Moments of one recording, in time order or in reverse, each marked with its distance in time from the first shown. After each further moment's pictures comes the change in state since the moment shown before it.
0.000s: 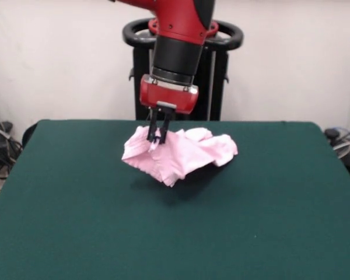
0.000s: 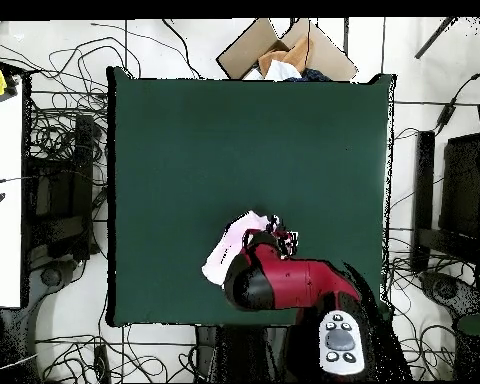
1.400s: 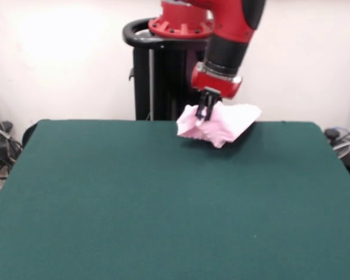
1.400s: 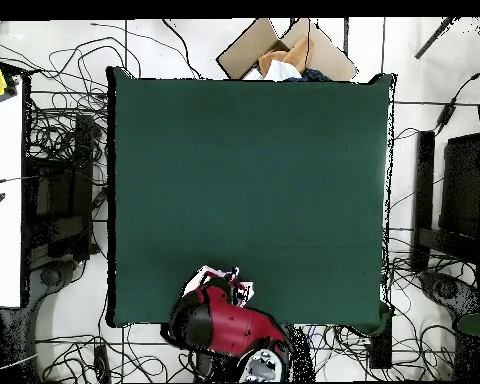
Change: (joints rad) arm 0.258 0.070 -0.127 0.277 0.475 -0.083 0.000
